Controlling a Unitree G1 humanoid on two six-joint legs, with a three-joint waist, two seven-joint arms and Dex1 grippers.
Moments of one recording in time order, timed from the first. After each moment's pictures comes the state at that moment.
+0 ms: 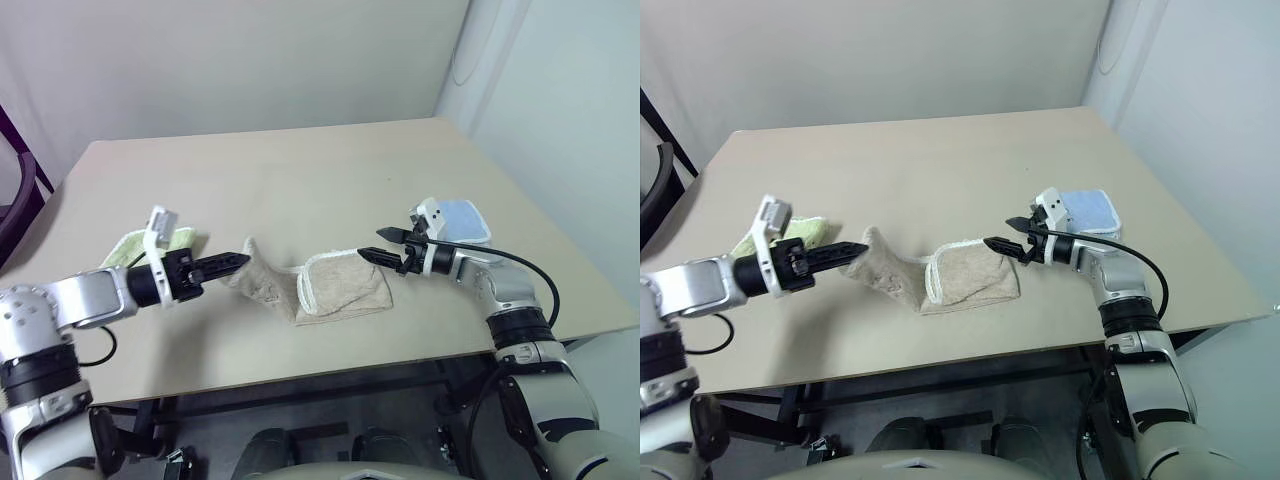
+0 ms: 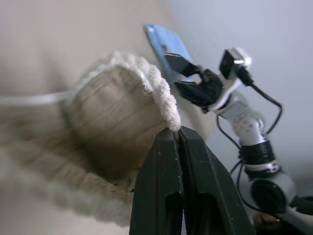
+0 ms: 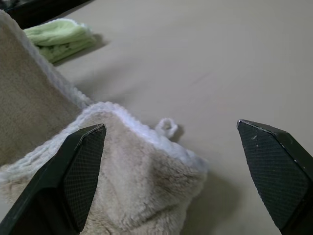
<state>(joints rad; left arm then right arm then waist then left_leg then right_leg) -0.46 0.58 0.46 0.07 -1.52 1.54 -0.14 -0.60 -0.42 -0.01 0.49 0.30 0.41 0.97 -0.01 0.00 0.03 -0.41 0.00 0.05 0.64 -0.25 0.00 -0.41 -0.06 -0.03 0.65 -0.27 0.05</state>
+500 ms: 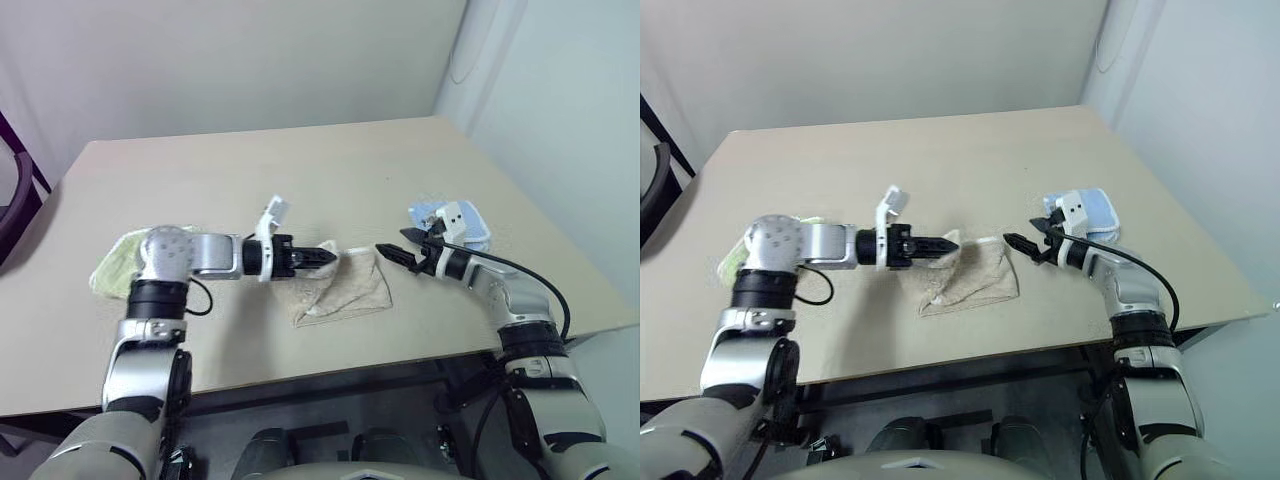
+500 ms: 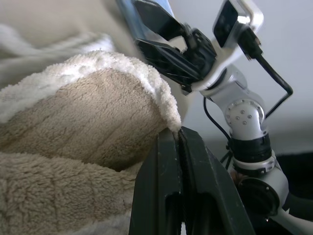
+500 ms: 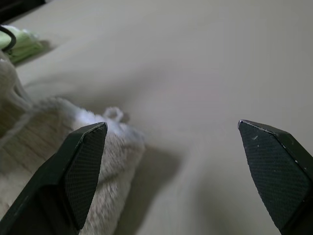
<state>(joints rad) -0.82 0.31 0.05 0.40 -1.12 1.44 -0.36 -0.51 -0.43 -0.09 0.42 0.30 0.43 0.83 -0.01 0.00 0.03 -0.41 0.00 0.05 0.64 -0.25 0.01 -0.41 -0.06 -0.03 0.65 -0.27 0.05</state>
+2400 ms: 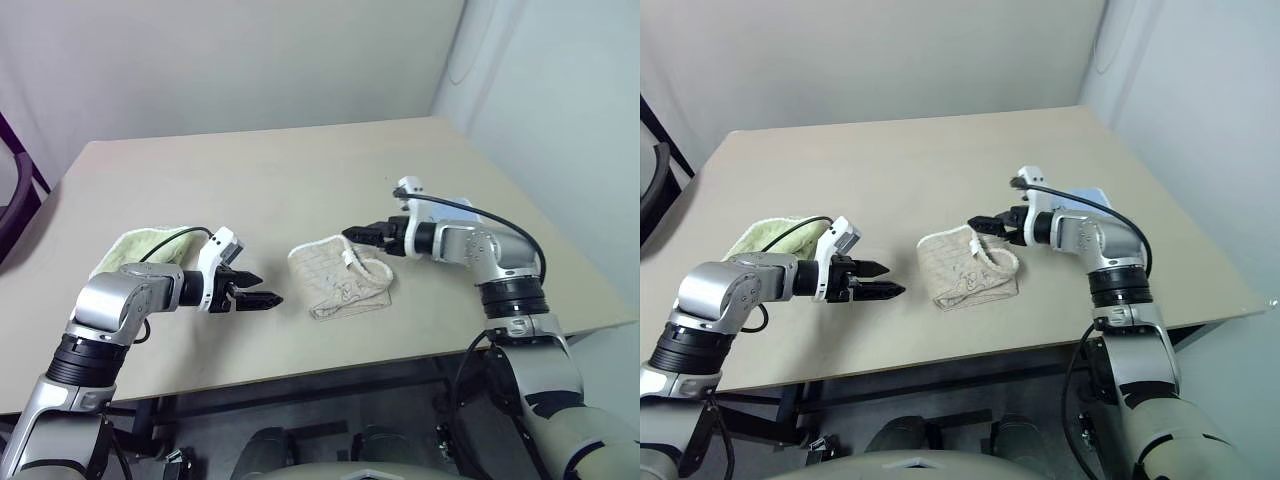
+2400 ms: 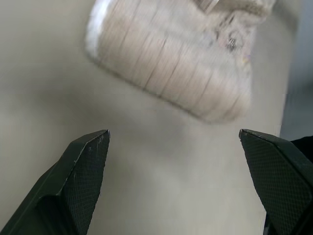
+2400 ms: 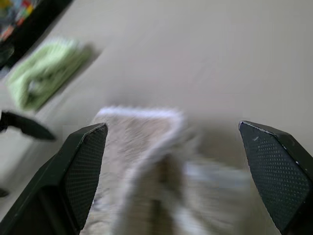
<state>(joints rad) -0.43 0.70 -0.08 -0.08 -0.53 1.03 -0.93 -0.79 -0.35 0.01 0.39 0.45 1.03 0.68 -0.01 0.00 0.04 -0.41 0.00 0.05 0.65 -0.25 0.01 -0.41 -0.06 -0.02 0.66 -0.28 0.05</state>
